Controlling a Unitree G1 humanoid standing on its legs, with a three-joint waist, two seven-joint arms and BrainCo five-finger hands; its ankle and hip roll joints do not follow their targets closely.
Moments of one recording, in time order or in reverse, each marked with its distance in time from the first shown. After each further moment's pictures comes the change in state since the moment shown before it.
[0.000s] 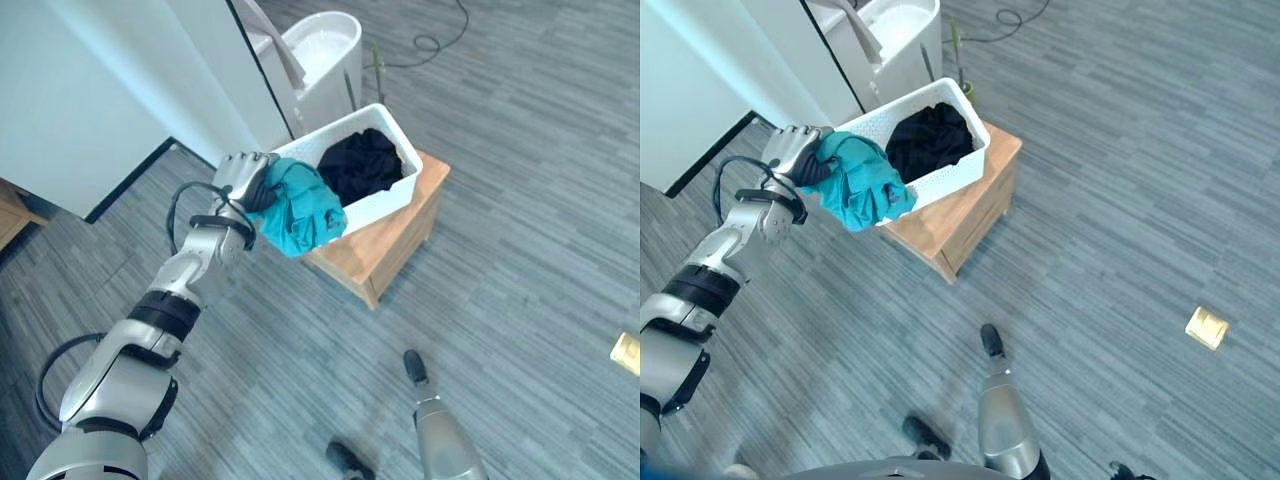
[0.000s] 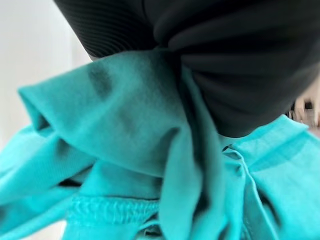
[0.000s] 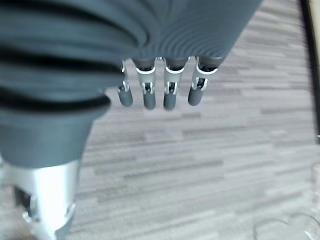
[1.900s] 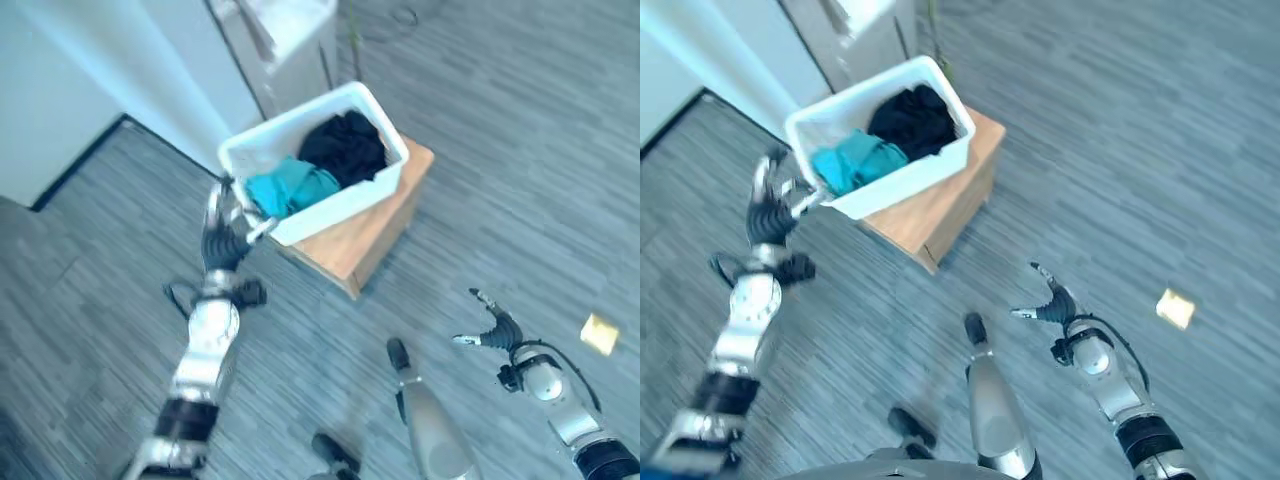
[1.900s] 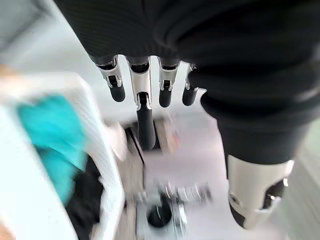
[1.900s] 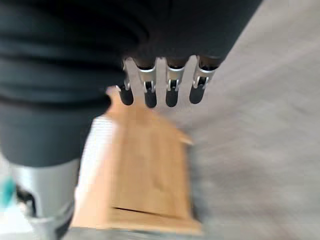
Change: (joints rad) left arm 0.853 -0.368 0.593 -0.552 -0.999 -0.250 -0.117; right arm -0.079 -0.131 -0.006 -1.011 0.151 -0.170 0.001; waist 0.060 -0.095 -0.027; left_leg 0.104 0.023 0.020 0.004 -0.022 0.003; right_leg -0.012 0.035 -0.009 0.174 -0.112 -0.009
